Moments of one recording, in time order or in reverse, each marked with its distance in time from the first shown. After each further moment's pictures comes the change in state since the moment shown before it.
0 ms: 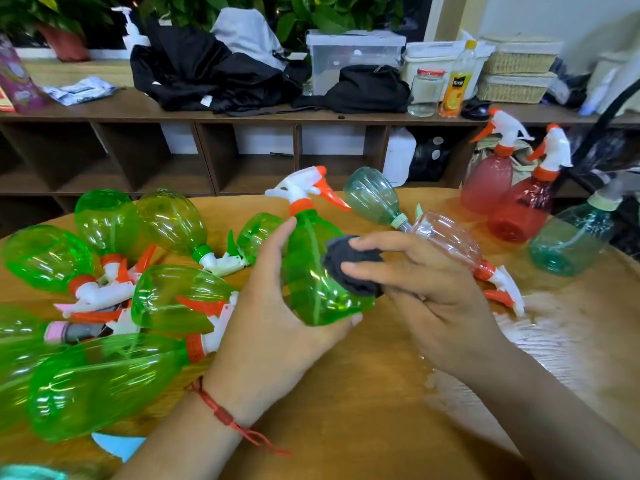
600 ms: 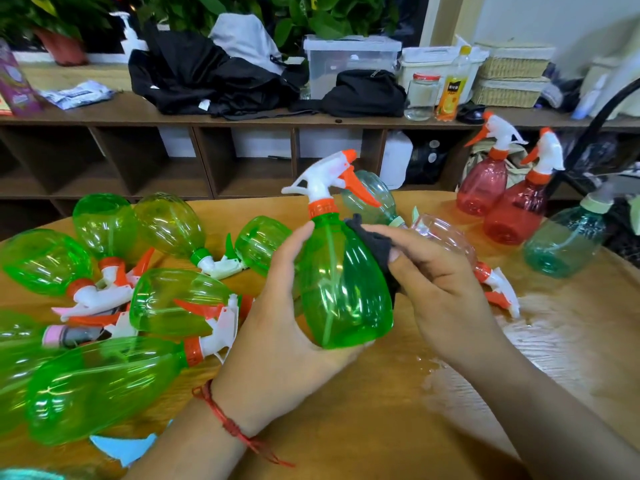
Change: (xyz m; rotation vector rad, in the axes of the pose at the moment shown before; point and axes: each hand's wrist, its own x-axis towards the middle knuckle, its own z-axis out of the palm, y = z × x) left_hand -0.009 0.012 0.004 0.008 -0.080 0.131; right_hand 0.006 0.000 0.002 0.361 0.148 0.396
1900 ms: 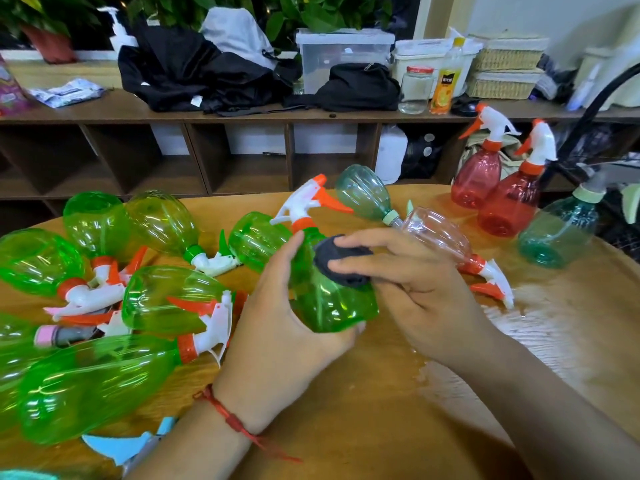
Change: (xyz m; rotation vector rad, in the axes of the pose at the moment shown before) left_hand -0.001 -0.010 0.009 0.128 0.058 -0.143; right_hand -0.002 0.004 -0.006 -0.392 -0.176 -0.347
